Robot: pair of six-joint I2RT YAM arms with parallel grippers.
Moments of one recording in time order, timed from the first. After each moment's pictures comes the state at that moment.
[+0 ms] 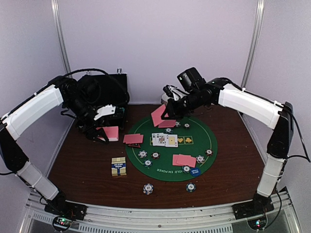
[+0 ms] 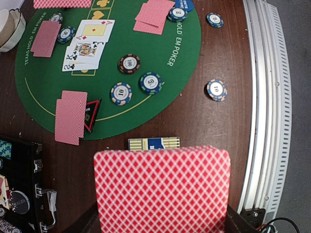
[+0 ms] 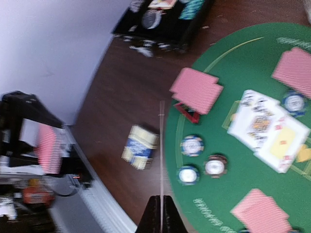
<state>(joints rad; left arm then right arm) -0.51 1.52 1.56 -1.32 0.42 0.88 0.74 1.86 1.78 -0.69 -0.45 0.54</state>
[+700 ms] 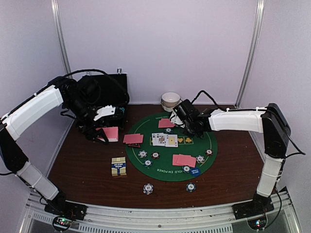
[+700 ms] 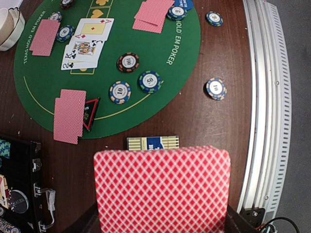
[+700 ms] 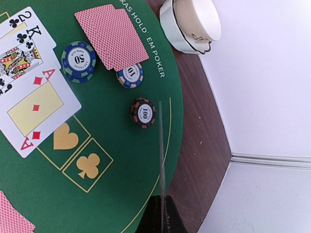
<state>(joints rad) -0.51 1.51 1.55 -1.32 0.42 0.88 0.77 1.85 1.37 -0.40 0.66 -0.49</state>
